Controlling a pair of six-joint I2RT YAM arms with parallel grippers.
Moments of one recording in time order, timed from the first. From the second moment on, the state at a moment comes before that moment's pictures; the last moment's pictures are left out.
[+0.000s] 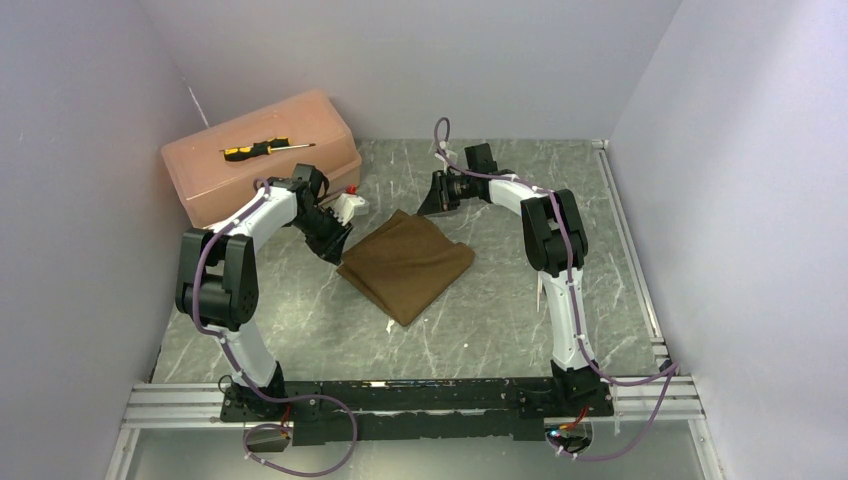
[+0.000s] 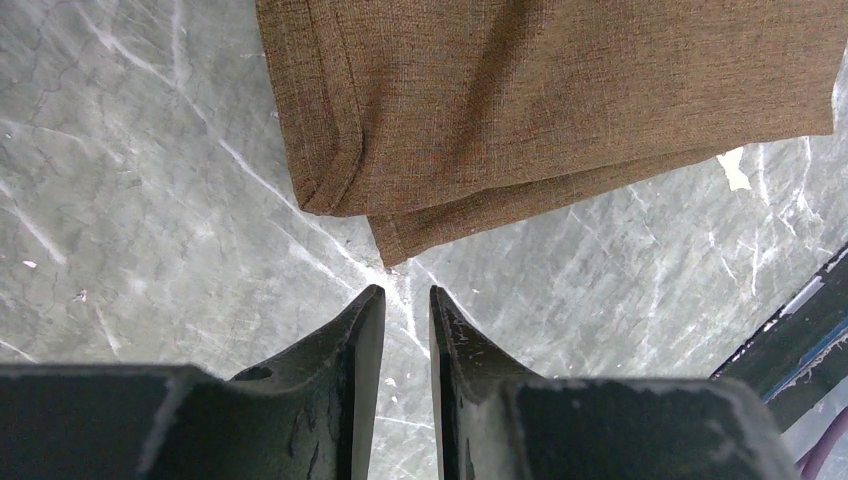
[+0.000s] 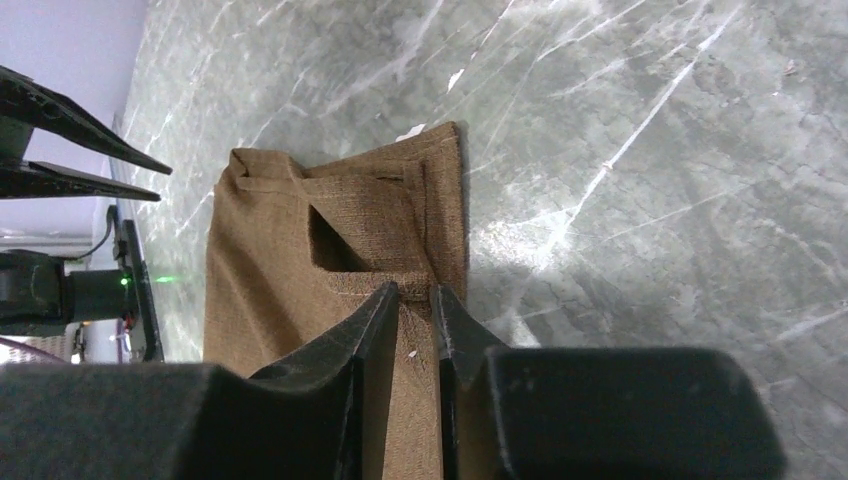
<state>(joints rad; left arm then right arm) -0.19 1.78 1.29 -0.88 0.45 0.65 0.31 2.37 1.75 -0.19 -0.92 0.18</state>
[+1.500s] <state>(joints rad) -0.18 1.78 1.31 -0.88 0.42 0.65 0.69 1.86 1.14 -0.16 -0.74 0.09</state>
